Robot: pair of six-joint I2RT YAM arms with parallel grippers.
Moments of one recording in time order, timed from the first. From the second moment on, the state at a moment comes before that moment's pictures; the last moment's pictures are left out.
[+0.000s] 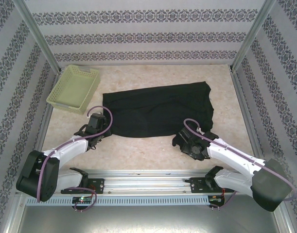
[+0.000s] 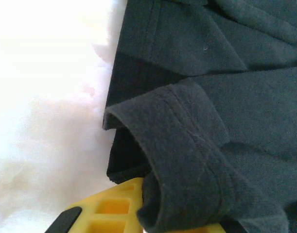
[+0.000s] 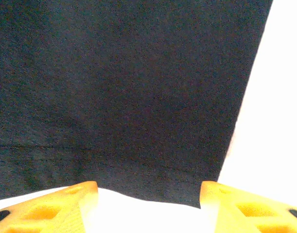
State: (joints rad) left arm -0.30 1.23 0.47 -0.13 -0.10 -0.62; right arm 0.64 1.07 0.53 -0.87 0.14 1.11
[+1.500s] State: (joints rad) left arm -0.29 0.86 0.52 -0.51 -0.15 -0.67; right arm 0.22 0.88 0.73 -1.01 0.32 0.80
